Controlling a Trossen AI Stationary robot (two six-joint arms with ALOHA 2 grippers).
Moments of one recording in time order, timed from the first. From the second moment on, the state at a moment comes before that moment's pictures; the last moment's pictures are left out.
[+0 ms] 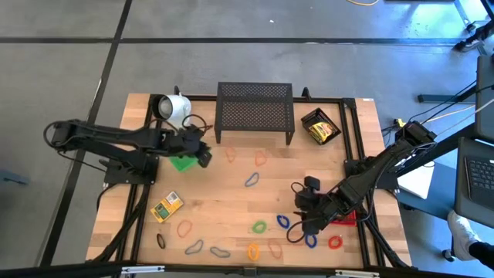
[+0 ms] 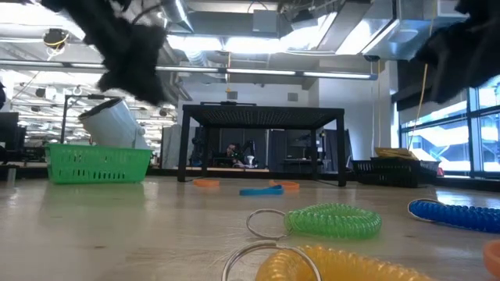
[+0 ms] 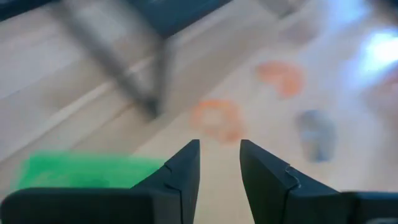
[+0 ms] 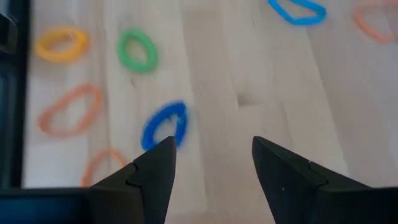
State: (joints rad) left arm 0.01 1.04 0.71 -0.50 -0.36 -0.73; right arm 0.71 1.44 0.92 -0.59 0.38 0.75
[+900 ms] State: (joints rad) left arm -0.24 1.04 0.71 0.00 -0.42 -0.43; right arm 0.59 1.40 0.92 -0.41 0.35 0.65
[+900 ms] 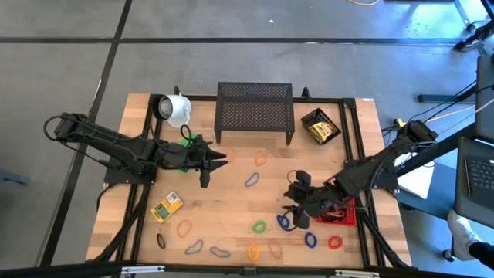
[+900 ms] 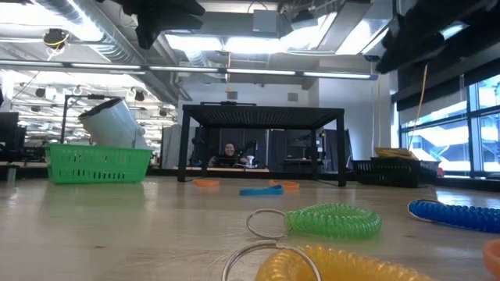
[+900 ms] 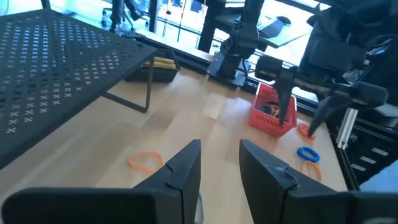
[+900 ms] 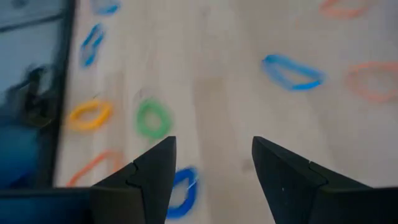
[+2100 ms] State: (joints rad) left arm -0.24 1.04 0.71 0.00 -0.39 -0.40; right arm 0.50 1.78 0.92 -0.30 0.06 0.09
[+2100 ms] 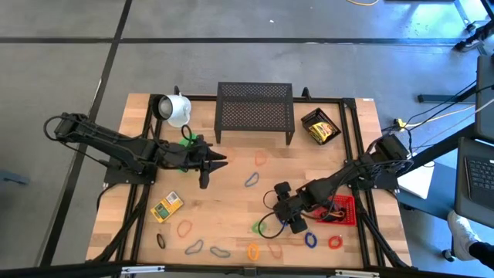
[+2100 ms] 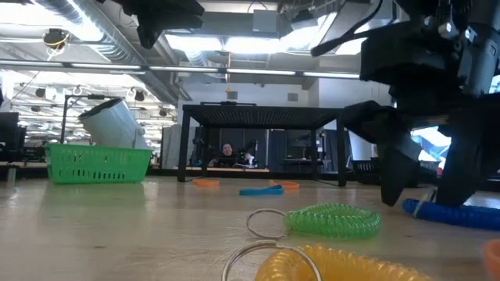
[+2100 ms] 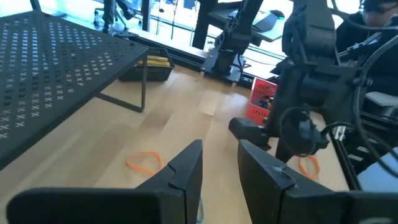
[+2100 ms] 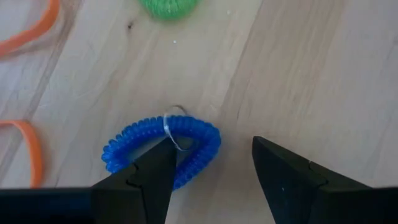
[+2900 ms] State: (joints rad) left arm -0.24 1.04 0.71 0.04 -0.35 -0.43; right arm 0.50 1.80 0.92 -0.31 0.02 0.21
